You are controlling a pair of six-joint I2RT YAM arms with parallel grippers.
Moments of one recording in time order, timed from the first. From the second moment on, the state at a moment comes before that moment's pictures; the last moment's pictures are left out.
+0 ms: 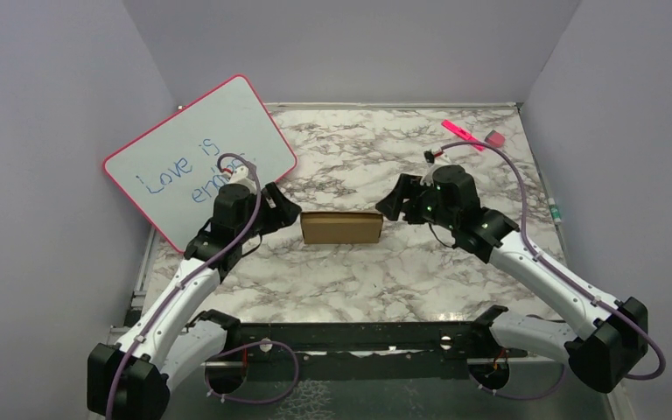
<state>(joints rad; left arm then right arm) -0.36 0.91 0.66 -0.23 0.10 -0.63 0.63 1.10 0.90 -0.32 -0.03 0.58</state>
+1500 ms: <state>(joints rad) -0.32 0.95 0.38 0.26 0.27 -0.94 0.51 1.08 0.50 0.17 -0.27 0.90</state>
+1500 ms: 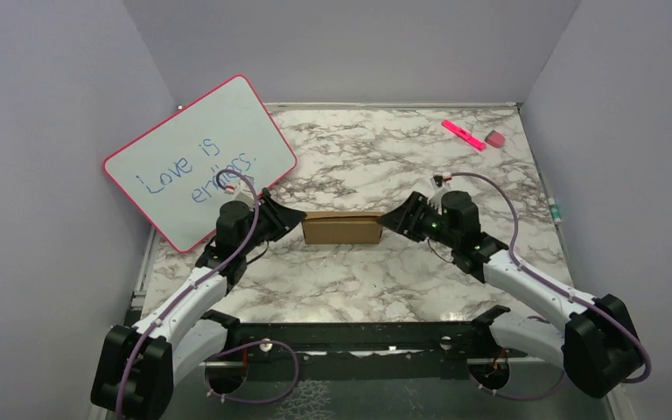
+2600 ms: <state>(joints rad) -0.31 1.01 0.34 0.36 0.28 -0.91 0.37 1.22 0.49 0.34 -0.46 0.86</state>
